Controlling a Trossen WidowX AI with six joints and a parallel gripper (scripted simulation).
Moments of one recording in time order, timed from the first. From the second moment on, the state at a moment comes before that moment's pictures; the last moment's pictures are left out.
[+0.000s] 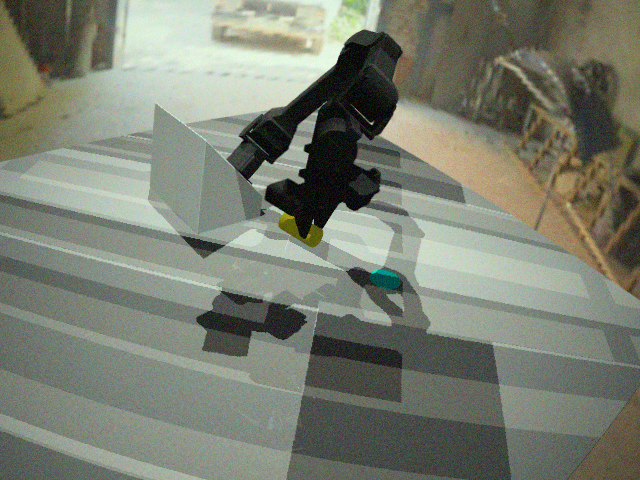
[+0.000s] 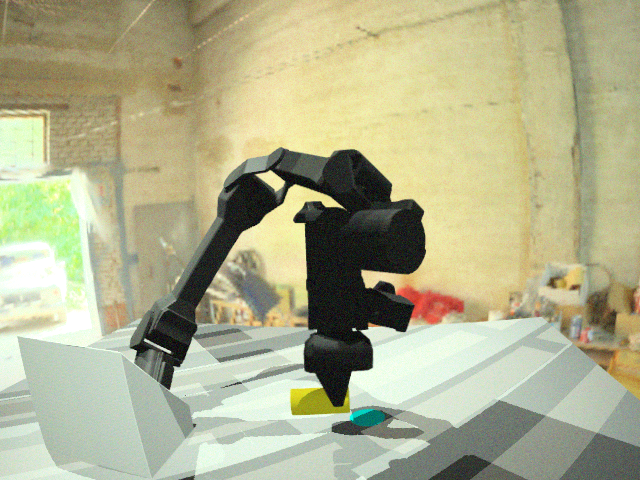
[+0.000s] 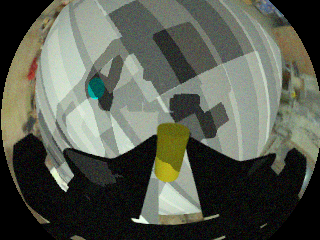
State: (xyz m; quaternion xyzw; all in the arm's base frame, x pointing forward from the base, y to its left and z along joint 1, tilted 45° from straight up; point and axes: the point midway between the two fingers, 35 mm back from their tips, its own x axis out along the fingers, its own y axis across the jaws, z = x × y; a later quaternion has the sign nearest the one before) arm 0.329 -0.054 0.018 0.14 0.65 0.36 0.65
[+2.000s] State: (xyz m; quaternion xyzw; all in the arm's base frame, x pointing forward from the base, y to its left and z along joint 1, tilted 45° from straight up) arm 0.327 0.081 0.150 0.31 0.72 0.20 0.59
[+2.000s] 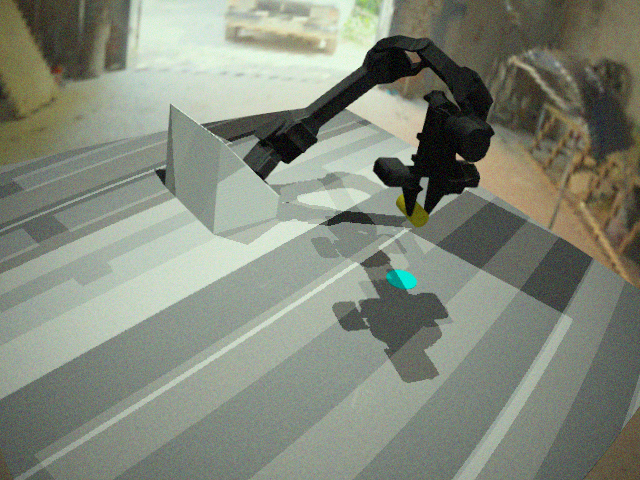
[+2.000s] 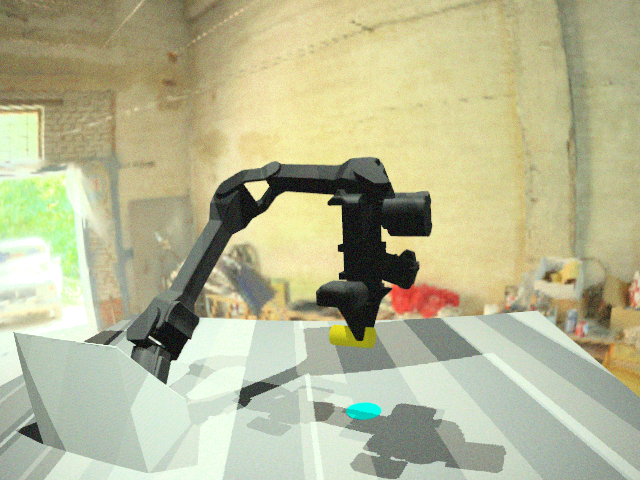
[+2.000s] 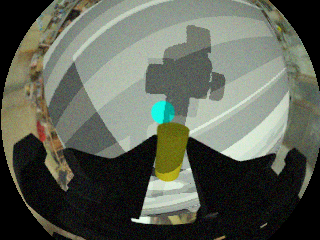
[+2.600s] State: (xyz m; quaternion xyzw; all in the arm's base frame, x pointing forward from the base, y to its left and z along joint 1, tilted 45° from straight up) arm 0.322 0.090 0.148 0.29 0.72 0.18 0.60
